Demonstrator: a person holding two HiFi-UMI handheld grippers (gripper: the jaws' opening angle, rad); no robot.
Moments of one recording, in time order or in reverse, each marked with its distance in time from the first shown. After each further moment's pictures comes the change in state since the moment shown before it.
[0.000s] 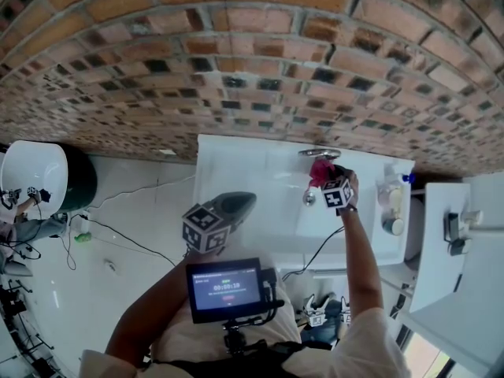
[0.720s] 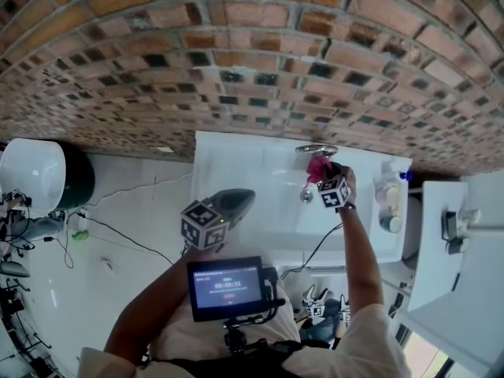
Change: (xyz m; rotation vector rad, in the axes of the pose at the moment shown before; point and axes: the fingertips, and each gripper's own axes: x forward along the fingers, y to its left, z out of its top) left arm 0.001 -0.006 -0.003 -0.008 -0.015 -0.005; right arm -0.001 0.004 -0.001 -0.069 -0.071 0.003
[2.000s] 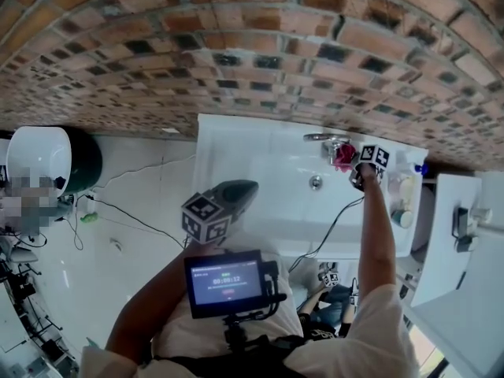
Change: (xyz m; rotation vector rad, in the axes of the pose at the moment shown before) left arm 0.016 0.016 -0.015 -0.033 0.055 0.036; right arm 0.071 -0.051 -0.081 1.105 0.305 0.369
